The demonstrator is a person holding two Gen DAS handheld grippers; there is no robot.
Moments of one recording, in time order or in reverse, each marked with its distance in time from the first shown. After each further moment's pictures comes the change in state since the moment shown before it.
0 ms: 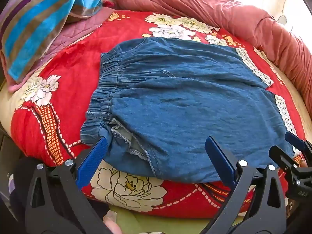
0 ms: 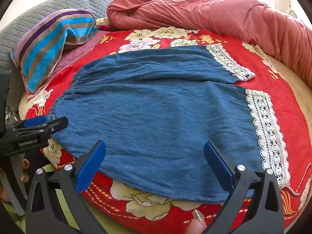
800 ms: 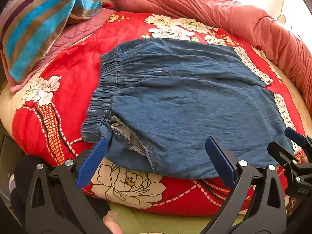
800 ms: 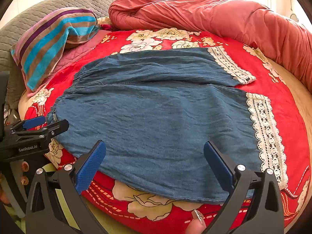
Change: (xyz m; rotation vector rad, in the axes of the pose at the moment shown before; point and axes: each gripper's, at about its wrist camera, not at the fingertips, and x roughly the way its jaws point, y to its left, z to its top) left arm -0.007 -0.004 -0.002 0.000 -0.005 -0.005; right arm -0.002 0.004 0.001 -0.018 -0.001 -0.009
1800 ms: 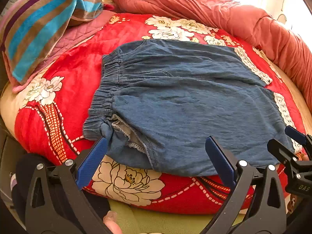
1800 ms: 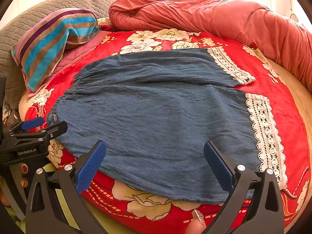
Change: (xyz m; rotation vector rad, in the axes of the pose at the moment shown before) left arm -0.004 -0.004 -0.003 0.004 -0.009 0.012; right arm -0.002 0.000 0.001 -0.004 -0.003 -0.003
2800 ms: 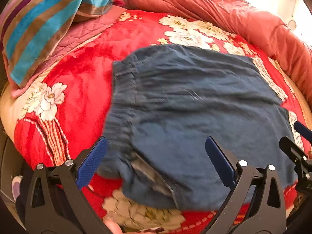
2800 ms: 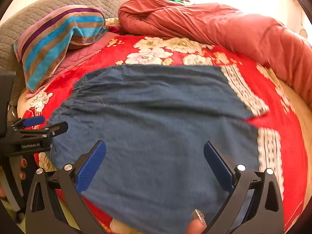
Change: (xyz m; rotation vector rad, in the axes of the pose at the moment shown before) left arm 0.034 0.034 0.045 -0.055 0.022 0.041; right arm 0.035 0.011 0.057 -0.104 -0.032 0.017
